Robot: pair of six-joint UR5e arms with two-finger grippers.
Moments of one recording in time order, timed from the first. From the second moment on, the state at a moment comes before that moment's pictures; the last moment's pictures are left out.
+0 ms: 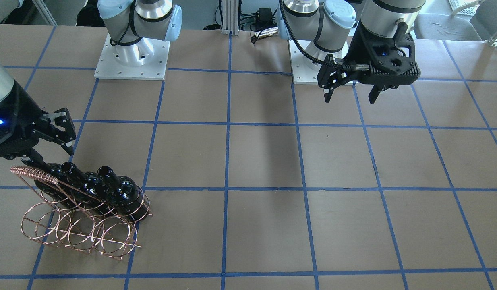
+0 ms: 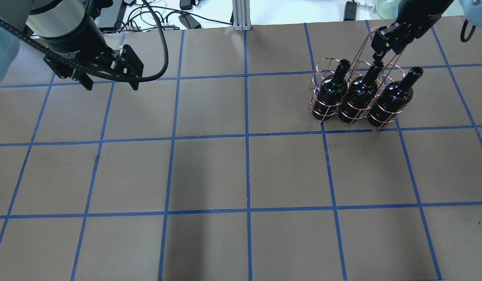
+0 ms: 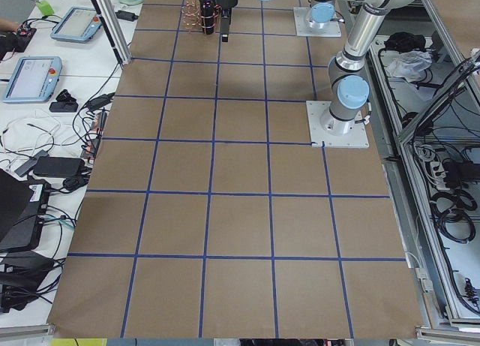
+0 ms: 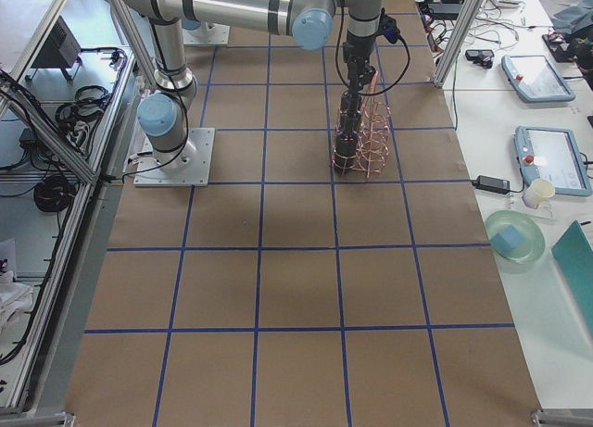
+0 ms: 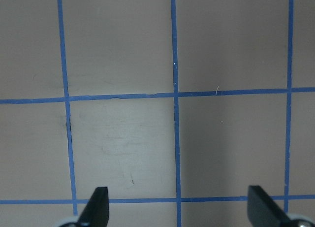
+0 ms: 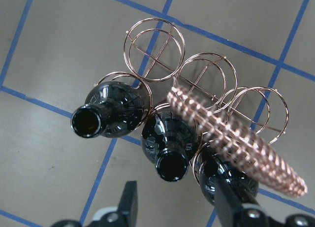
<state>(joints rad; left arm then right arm) -1.57 -1.55 -1.52 -1.58 1.61 0.02 1.39 -1.39 1.45 -1.70 -1.52 -0.57</state>
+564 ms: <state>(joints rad) -1.57 -1.55 -1.53 -1.58 1.61 0.02 1.44 -1.49 1.45 -1.69 -1.52 -0.35</state>
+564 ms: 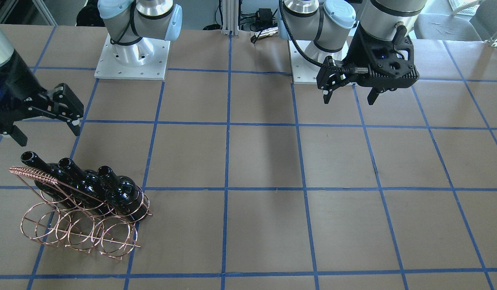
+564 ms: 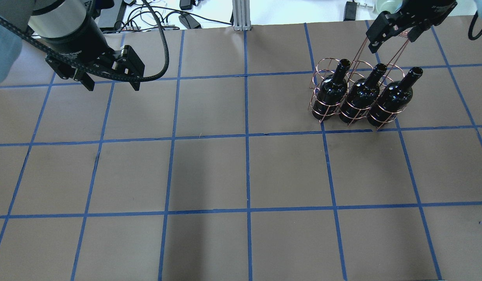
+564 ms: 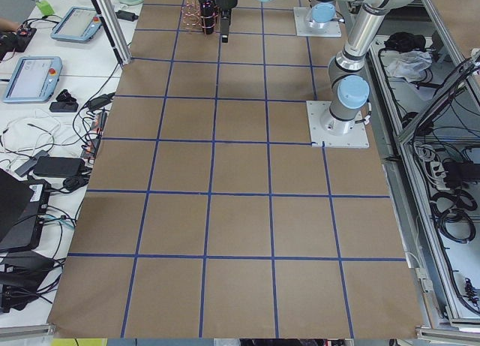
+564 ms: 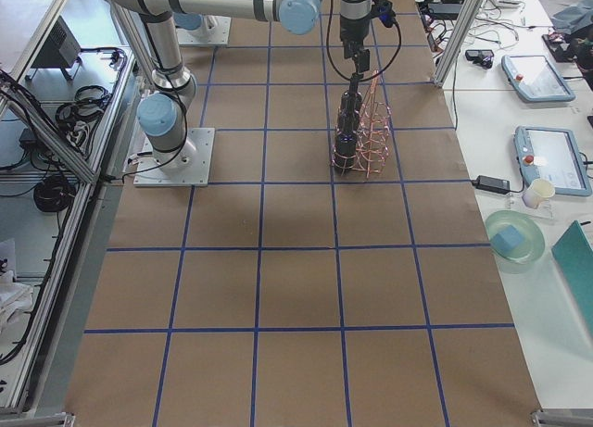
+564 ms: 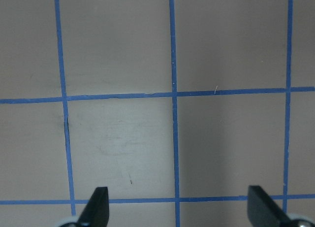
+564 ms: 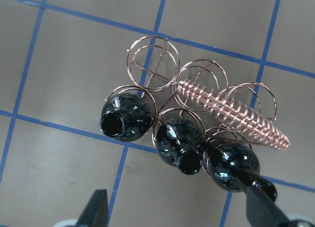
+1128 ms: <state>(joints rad) -1.57 -1.55 -1.52 -1.57 1.61 0.02 1.64 -1.58 1.46 -1.65 -1.55 0.05</state>
